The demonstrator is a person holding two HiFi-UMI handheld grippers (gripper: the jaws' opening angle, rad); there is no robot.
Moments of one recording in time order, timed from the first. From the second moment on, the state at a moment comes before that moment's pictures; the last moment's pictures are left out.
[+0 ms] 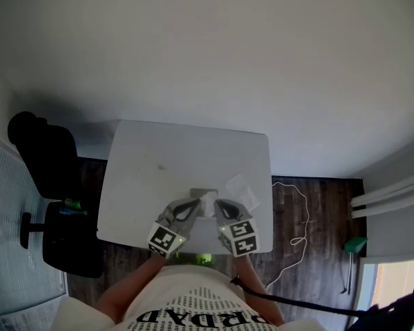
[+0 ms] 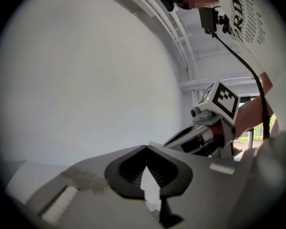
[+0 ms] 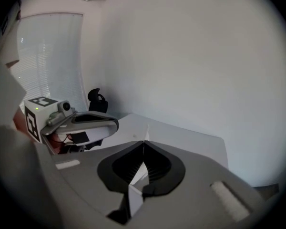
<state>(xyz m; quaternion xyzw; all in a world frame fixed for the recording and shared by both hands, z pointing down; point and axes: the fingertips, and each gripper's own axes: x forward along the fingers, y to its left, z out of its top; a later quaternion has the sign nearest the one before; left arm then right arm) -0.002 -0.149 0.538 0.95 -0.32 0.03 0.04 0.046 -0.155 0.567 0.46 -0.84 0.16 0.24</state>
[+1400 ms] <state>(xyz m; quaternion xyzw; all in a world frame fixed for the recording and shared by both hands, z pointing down) -0.005 -0.149 0.440 0.94 -0.33 0.02 0.01 0.036 -0.154 0.439 0.46 -0.87 0.07 0.15</state>
